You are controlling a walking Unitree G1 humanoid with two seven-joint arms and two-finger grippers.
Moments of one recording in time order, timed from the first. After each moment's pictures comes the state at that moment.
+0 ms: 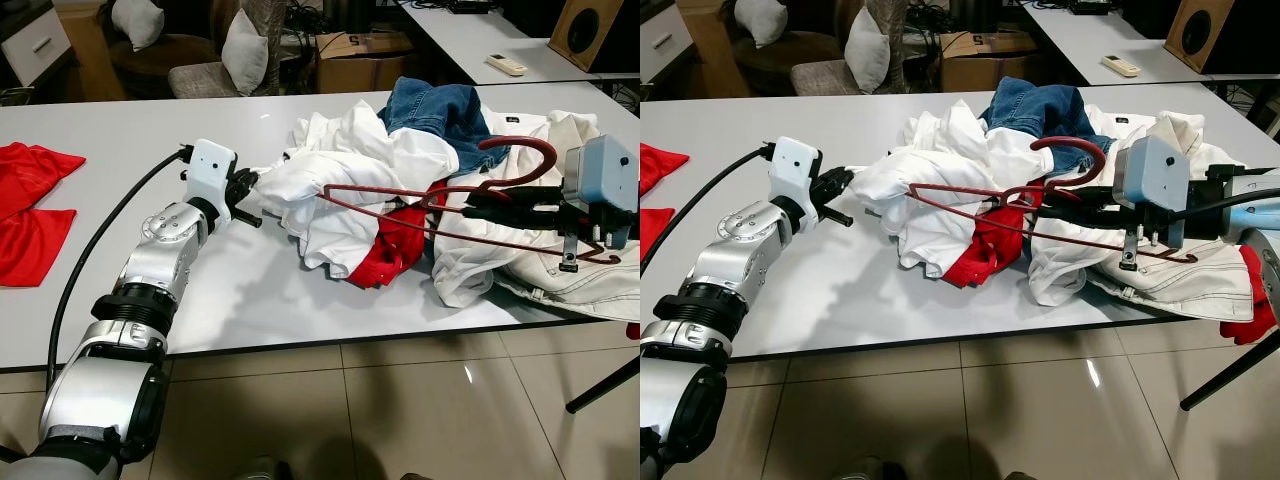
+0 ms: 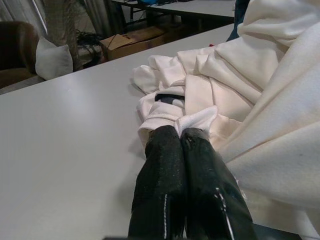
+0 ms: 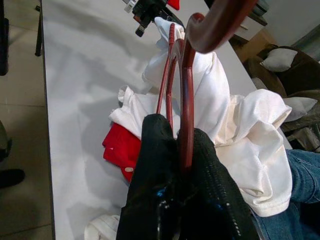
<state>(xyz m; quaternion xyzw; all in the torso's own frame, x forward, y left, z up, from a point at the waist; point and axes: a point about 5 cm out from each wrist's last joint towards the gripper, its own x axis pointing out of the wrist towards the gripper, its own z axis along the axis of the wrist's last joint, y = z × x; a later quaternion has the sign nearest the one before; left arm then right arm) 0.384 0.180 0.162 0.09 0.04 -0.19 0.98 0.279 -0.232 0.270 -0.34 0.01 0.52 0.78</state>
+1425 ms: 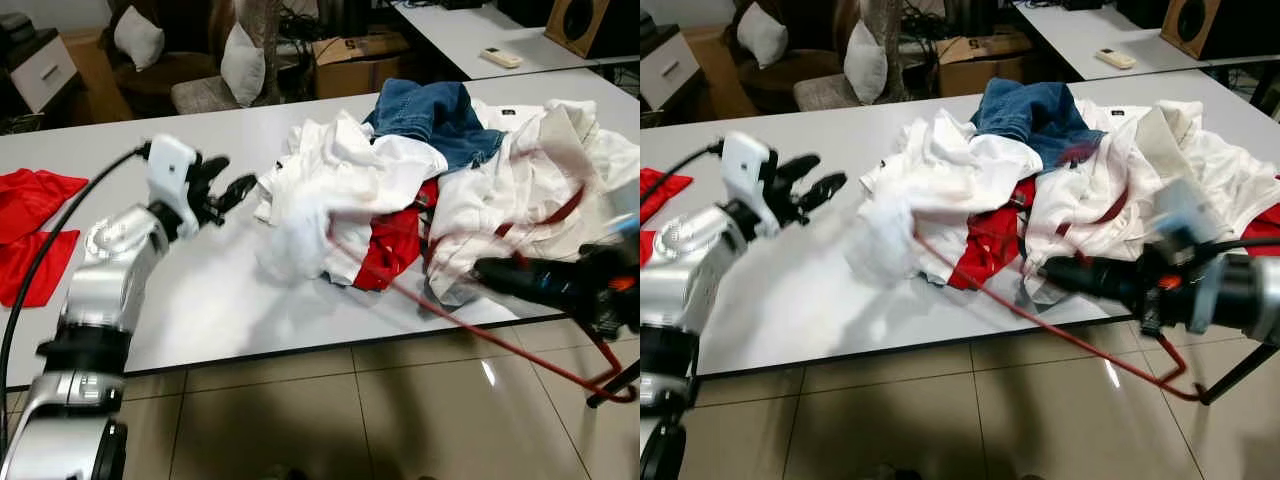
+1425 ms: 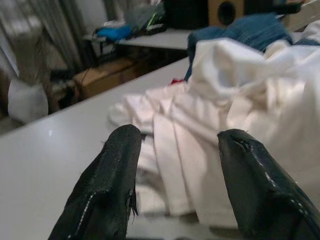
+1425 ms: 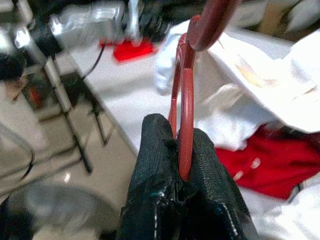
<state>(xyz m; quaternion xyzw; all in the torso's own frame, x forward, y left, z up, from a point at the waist) 0.345 0.206 0.180 0.07 -0.01 -0.25 0.97 0.214 -0.230 0.253 -0.05 0.11 0.52 0.85</state>
